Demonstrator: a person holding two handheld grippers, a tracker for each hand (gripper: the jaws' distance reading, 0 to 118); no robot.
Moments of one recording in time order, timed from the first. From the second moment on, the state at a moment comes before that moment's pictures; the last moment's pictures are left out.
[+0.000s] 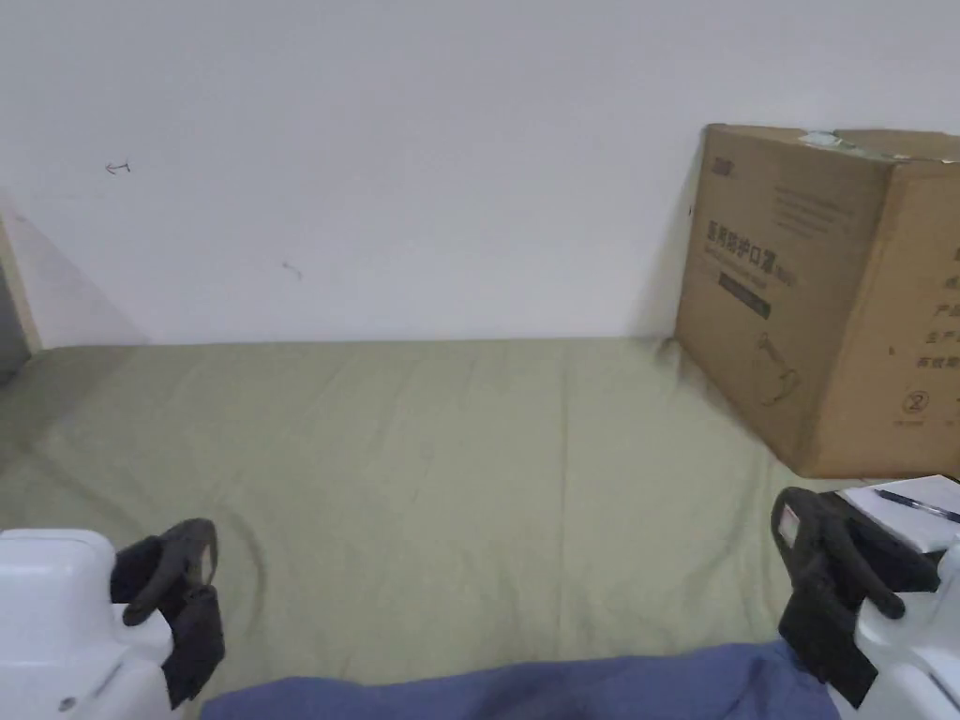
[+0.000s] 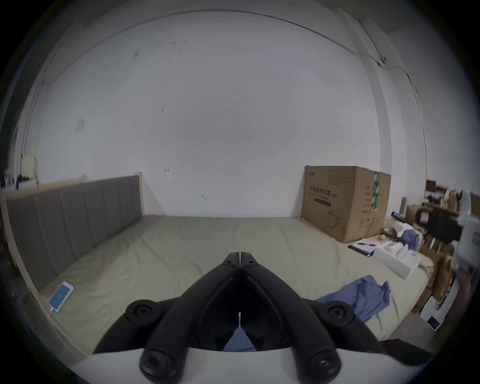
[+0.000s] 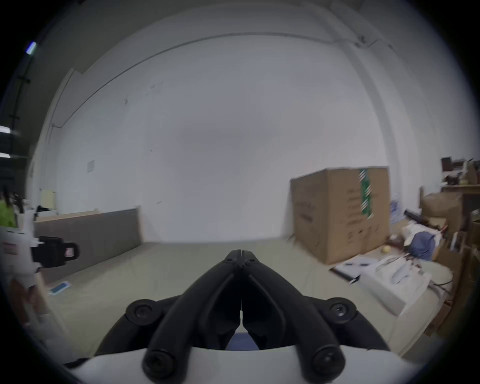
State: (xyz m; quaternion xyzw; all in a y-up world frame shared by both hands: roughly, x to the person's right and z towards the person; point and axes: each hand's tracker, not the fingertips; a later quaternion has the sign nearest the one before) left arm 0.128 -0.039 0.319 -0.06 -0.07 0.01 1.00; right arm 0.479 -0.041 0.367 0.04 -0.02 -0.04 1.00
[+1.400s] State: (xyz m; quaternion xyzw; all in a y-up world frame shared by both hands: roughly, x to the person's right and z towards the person) left arm -0.011 -0.280 0.095 -0.49 -0.33 0.48 0.65; right arm 0.444 -0.082 0.304 -0.20 0.08 -0.04 0.98
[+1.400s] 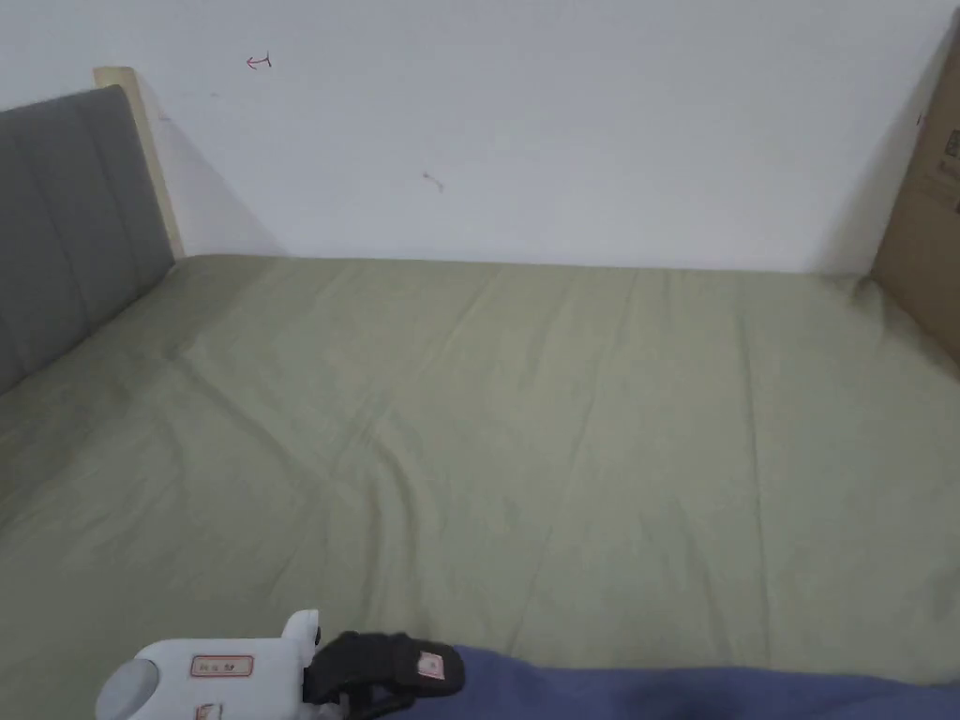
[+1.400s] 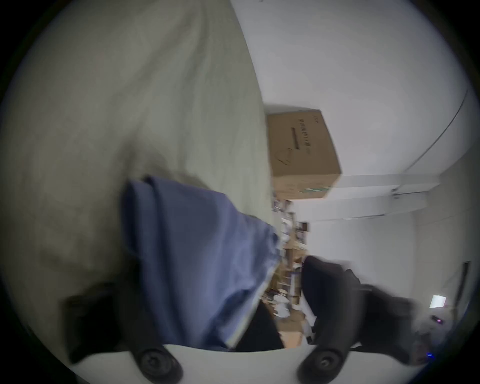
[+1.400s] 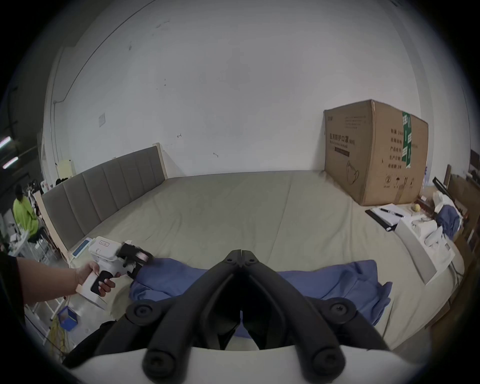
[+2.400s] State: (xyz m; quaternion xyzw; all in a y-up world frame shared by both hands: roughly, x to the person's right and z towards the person) left arm 0.179 -0.142 0.099 -0.58 -0.20 0.09 0.78; right arm 0.487 -0.082 0.330 -0.17 0.09 -0.02 0.98
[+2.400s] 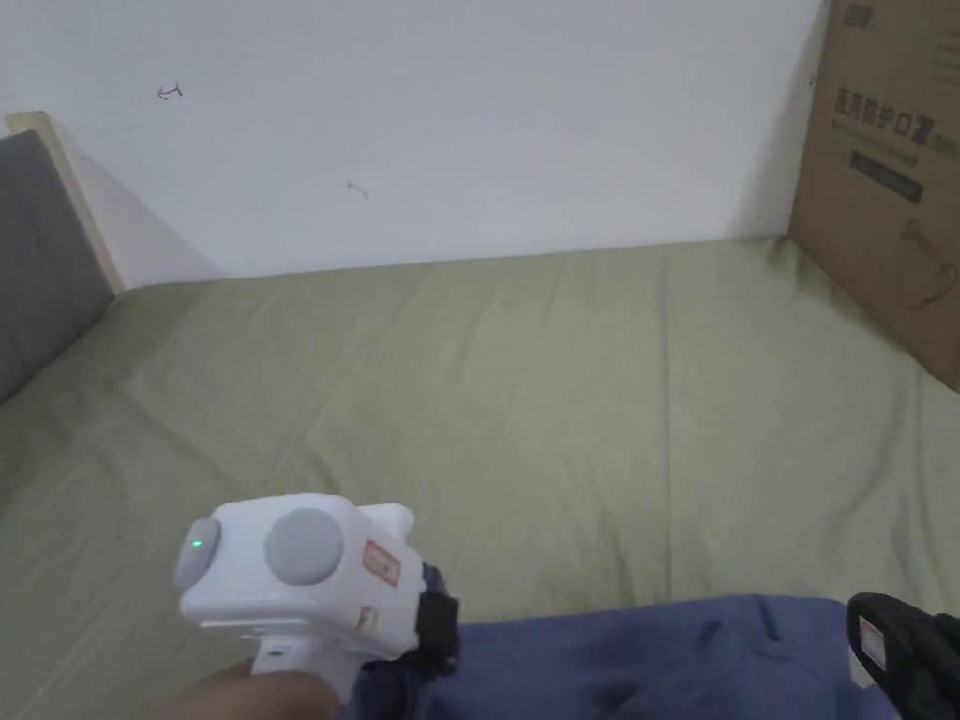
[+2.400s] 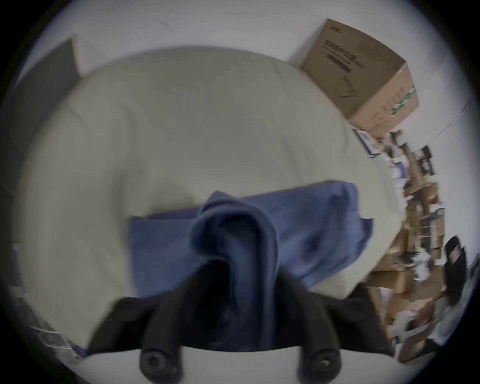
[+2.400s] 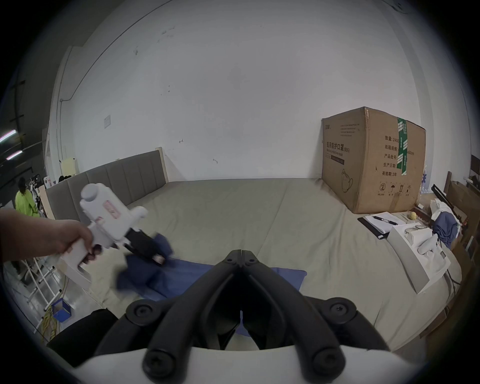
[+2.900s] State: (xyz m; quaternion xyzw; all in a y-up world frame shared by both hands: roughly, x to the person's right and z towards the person) left arm 0.125 -0.126 0.112 -0.55 -0.14 0.11 0.82; right arm 0.502 -0.095 0.327 -0.19 0.09 -0.06 0.98
